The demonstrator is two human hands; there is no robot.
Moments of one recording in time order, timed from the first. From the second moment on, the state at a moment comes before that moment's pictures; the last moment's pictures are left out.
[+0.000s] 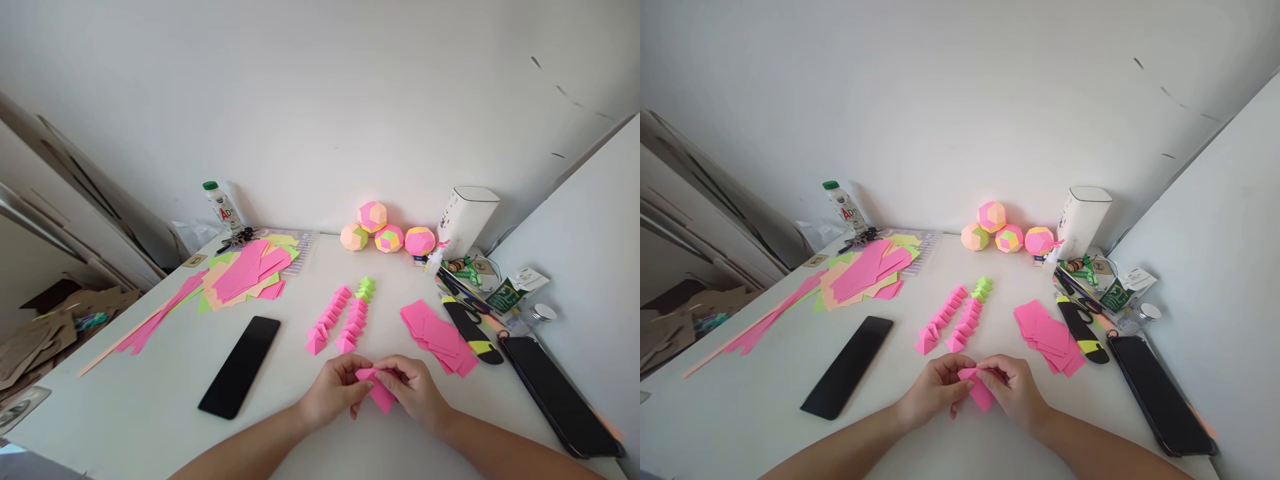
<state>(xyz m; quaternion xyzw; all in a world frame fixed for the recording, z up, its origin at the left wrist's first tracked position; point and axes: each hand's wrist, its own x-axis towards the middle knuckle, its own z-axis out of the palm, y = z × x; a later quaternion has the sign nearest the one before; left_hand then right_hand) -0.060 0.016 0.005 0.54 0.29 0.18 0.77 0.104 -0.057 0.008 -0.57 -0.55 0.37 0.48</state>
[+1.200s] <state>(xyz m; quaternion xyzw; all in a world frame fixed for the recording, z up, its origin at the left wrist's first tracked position) -0.061 0.014 -0.005 0.54 0.32 0.21 0.75 0.106 -0.058 0.003 -0.54 -0.51 0.48 0.46</state>
